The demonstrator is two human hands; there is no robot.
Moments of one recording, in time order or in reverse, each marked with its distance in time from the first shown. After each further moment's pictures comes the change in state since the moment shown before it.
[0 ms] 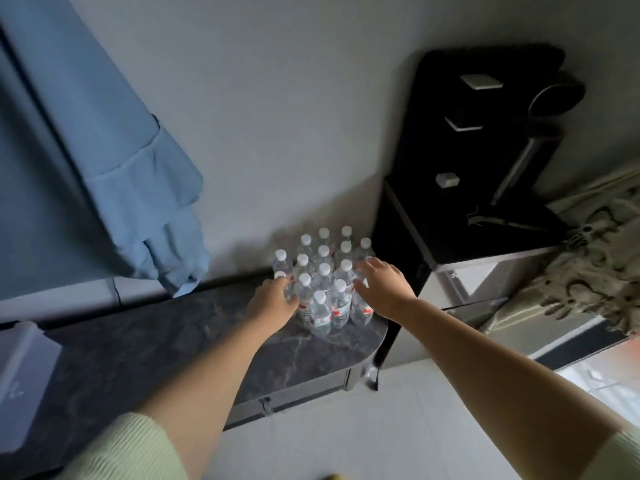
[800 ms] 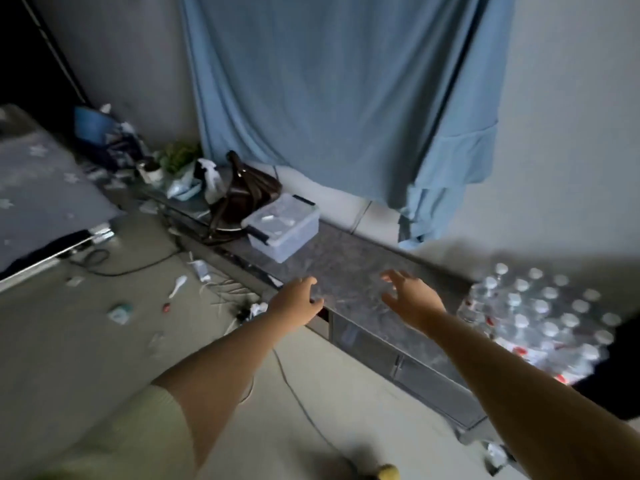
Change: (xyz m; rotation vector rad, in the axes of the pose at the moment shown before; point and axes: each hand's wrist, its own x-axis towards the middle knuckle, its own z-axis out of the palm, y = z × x) left_hand -0.354 -0.161 -0.061 -0.086 0.358 -0.587; right_hand -0.153 -0.237 0.078 -0.041 -0.256 -0.772
